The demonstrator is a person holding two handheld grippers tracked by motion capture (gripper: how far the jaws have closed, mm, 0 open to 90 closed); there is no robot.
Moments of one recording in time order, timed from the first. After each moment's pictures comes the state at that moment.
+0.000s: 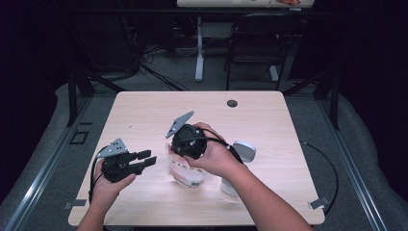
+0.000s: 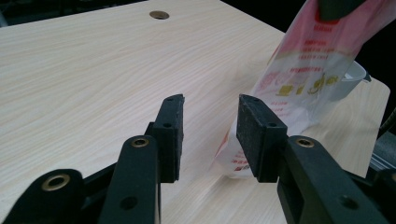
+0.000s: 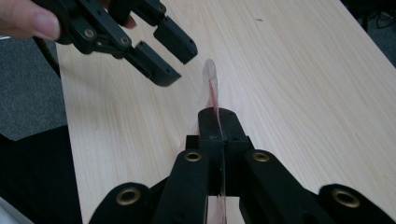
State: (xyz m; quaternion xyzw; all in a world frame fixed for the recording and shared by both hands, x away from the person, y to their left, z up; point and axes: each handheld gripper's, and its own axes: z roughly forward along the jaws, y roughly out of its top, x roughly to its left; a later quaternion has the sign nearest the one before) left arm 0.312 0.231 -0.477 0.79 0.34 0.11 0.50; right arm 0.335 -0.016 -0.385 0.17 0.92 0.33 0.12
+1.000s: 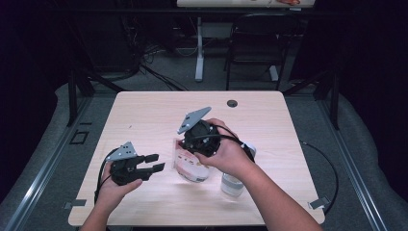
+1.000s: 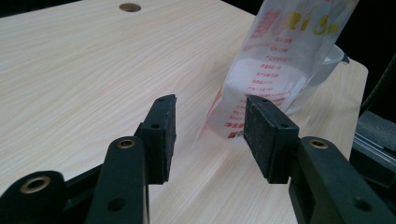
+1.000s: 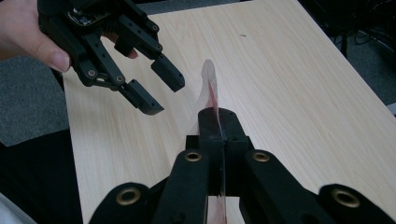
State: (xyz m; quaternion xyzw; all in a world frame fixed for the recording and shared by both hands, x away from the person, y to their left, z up) left arm 0.310 0.213 -0.484 0.81 0.29 0.09 0.50; right arm 0.326 -0.045 -0.362 0.17 0.91 0.35 0.14
